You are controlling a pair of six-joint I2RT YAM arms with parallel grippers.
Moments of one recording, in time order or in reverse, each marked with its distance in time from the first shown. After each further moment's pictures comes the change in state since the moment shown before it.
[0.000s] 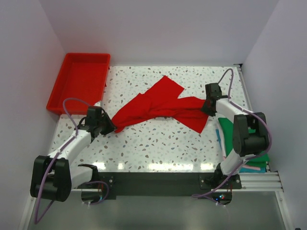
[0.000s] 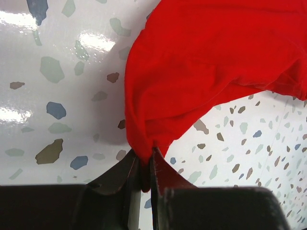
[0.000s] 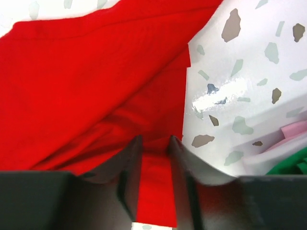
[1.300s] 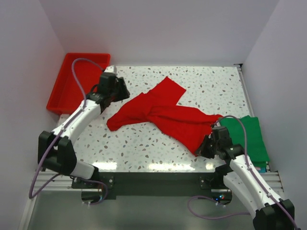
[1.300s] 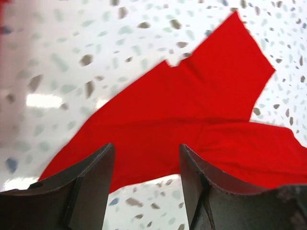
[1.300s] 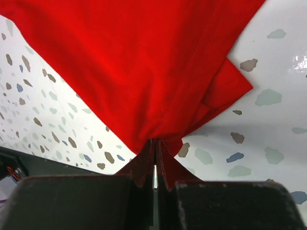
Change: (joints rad) left arm -0.129 0.230 0.534 -0.091 -0.194 0.063; right arm 0.158 -1.020 -0.688 -0.291 -0.492 0.101
